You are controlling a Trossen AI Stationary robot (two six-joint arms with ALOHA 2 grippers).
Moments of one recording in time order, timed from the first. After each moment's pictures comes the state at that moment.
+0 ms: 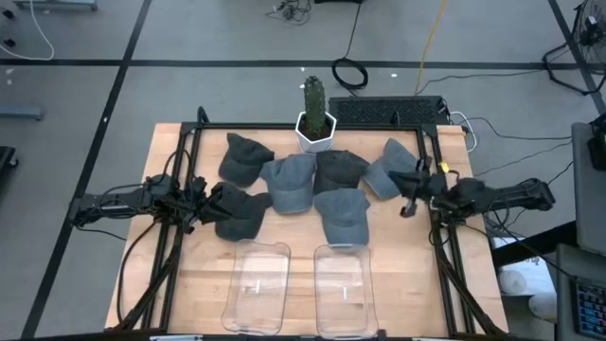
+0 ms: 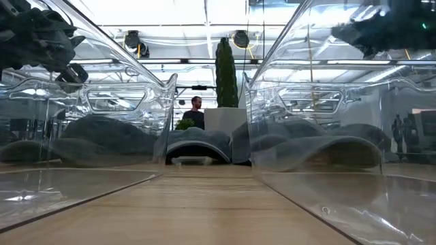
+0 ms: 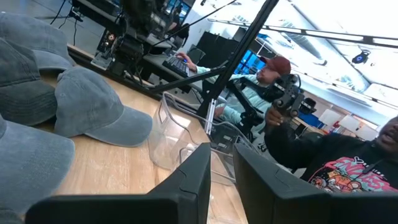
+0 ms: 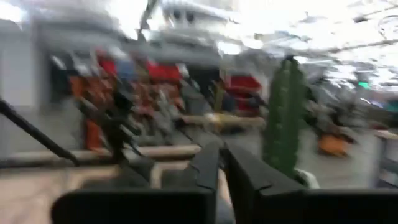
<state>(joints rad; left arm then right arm) 0.09 0.03 0.02 0.08 0.42 -0.57 0.14 0.18 0.15 0.30 0.52 -0.19</state>
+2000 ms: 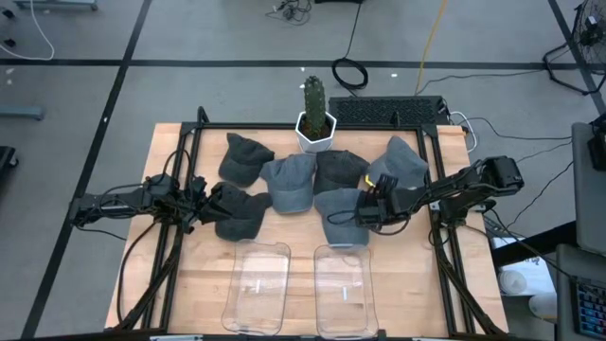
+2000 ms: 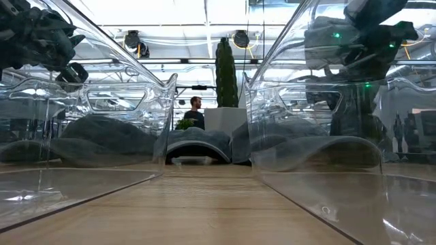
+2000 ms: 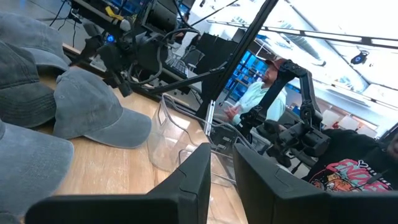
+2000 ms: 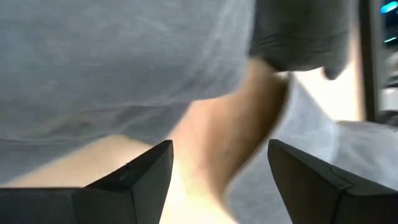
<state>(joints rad) 0.09 0.03 0.02 0.09 0.42 -0.57 0.13 1.51 0.74 -0.78 0.67 0.35</state>
